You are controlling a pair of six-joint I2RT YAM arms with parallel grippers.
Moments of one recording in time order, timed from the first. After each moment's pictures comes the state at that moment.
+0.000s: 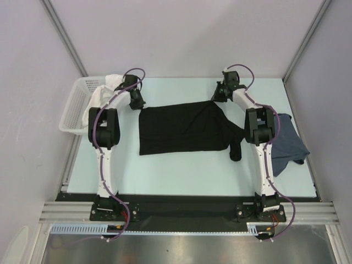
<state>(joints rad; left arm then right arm) -0.10 2.33 1.88 -0.52 -0.05 -0.46 0.17 2.53 2.13 -0.38 -0.23 0.41</state>
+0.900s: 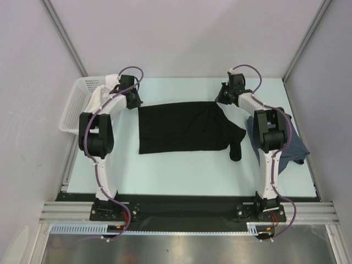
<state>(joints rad) -0.11 2.09 1.64 -0.41 -0.10 -0.44 0.17 2.24 1.75 -0.21 -0.18 0.43</state>
